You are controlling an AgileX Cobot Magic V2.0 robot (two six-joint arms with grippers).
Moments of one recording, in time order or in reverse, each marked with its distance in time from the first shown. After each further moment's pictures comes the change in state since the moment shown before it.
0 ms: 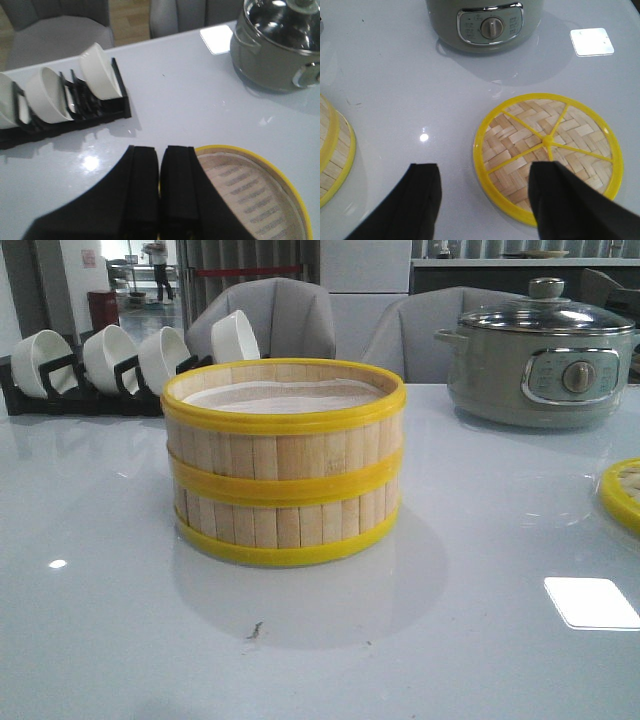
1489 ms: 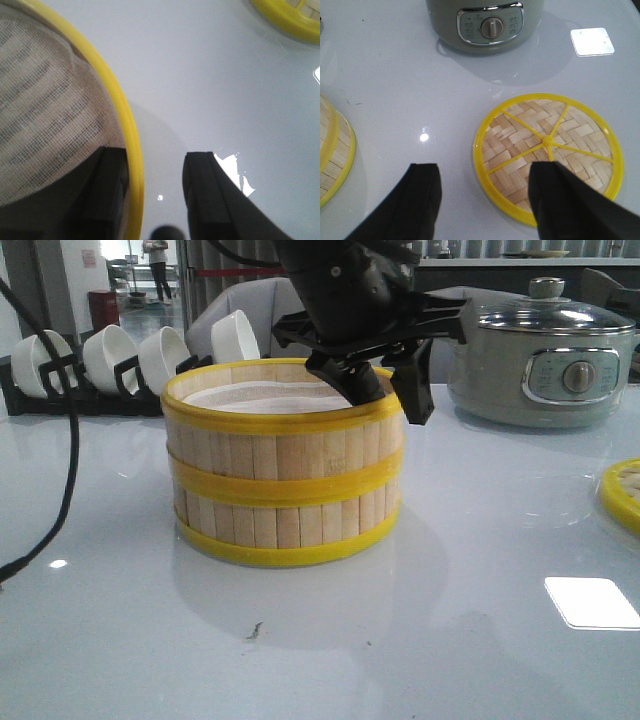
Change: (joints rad) left arm -0.416 0.350 0.242 -0.111 -0.155 0.022; right arm 0.000 0.000 0.000 0.000 0.000 0.000
